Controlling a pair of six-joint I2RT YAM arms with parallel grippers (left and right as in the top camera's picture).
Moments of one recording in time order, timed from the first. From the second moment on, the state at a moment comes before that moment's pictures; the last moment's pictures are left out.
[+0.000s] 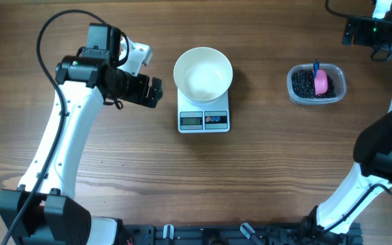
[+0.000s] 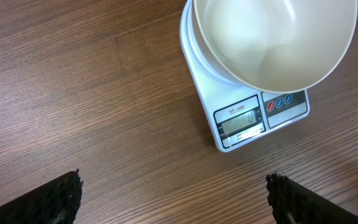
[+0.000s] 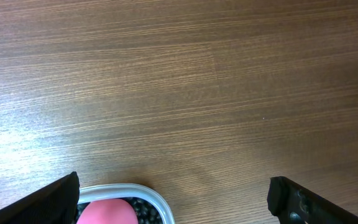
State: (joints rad) left arm -0.13 1.59 1.44 -1.05 0.24 0.16; right arm -0.31 2.08 2.02 -0.98 -0.02 -0.14
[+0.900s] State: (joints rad) left arm -0.13 1.59 1.44 -1.05 0.24 0.16; right arm -0.31 2.08 2.02 -0.98 -0.02 -0.14
